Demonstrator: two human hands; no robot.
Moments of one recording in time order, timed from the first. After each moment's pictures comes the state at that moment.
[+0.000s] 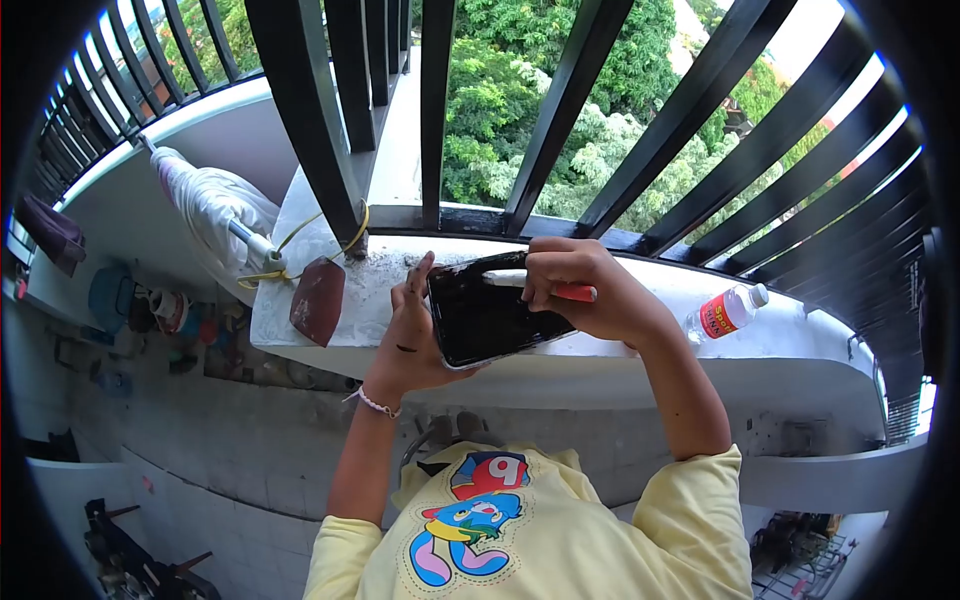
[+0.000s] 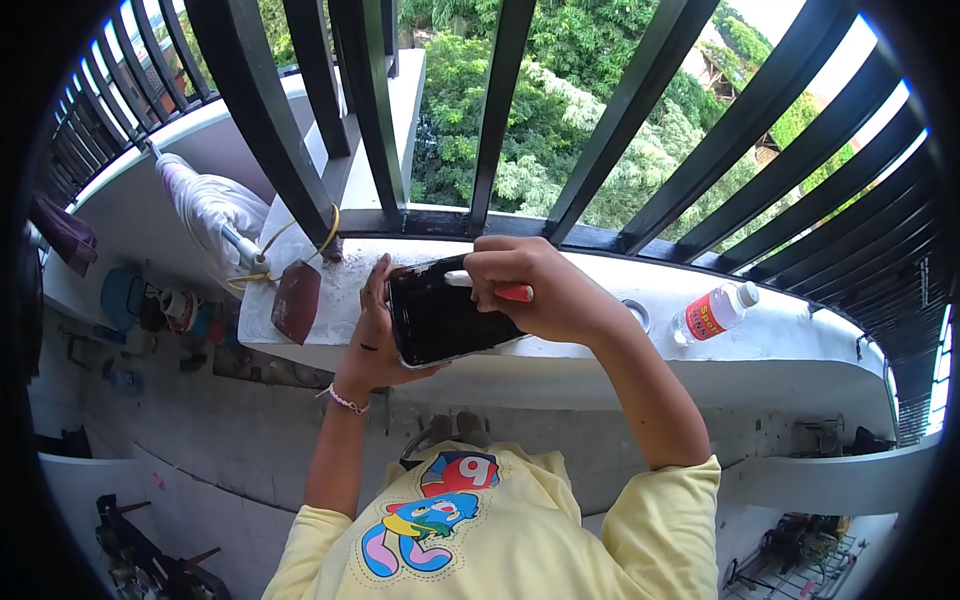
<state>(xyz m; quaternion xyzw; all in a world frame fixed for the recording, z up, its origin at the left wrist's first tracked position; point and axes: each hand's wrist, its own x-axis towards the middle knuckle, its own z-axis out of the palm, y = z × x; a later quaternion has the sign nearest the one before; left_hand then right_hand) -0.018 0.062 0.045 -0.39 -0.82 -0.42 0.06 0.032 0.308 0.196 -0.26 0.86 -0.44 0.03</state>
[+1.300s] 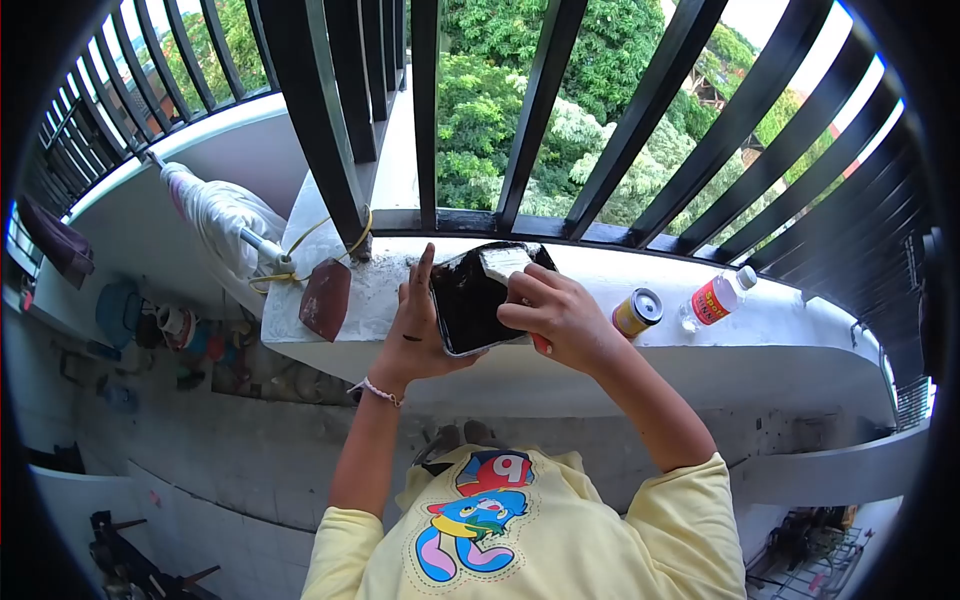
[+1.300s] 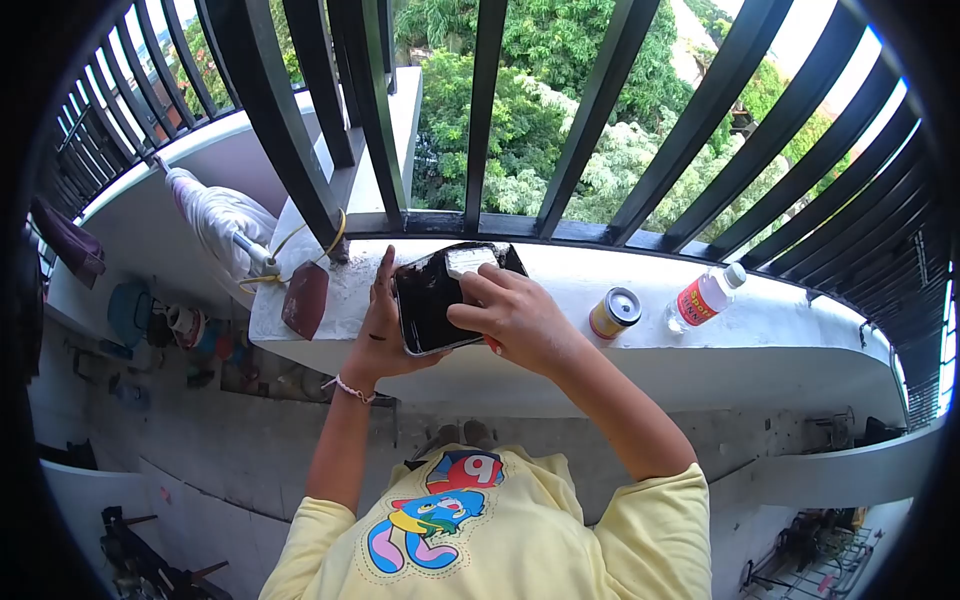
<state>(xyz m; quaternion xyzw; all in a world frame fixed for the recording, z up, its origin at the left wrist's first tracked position) -0.015 0.063 0.059 -0.41 -0.80 -0.44 0.05 0.070 0.288 0.152 -0.30 0.94 -0.10 -0.16</state>
